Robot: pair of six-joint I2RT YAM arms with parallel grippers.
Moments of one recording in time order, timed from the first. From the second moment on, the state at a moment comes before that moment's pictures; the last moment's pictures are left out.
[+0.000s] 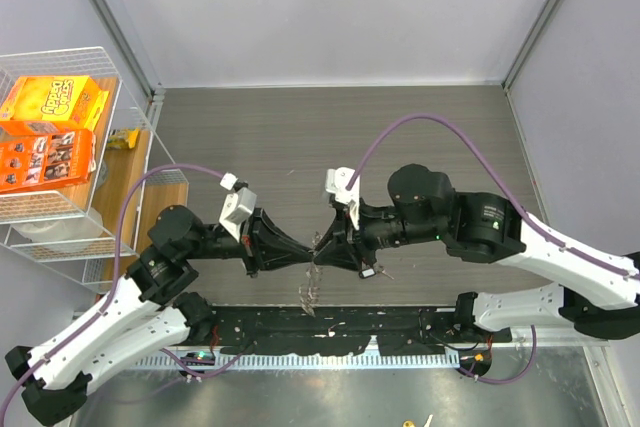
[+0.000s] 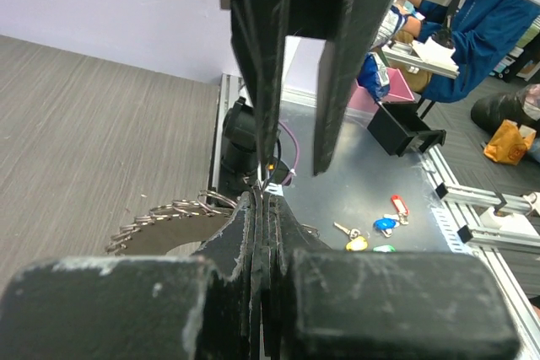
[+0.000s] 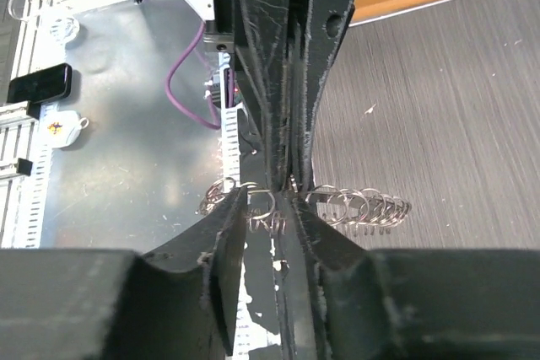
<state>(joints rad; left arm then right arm) -0.82 0.61 0.70 0.06 0.76 -0.41 1.25 1.13 1.45 -0.71 -0.28 0.09</state>
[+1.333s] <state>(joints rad) -0.82 0.53 0.69 -0.14 0.49 -0.29 1.05 1.05 0.71 -0.61 0.26 0.44</state>
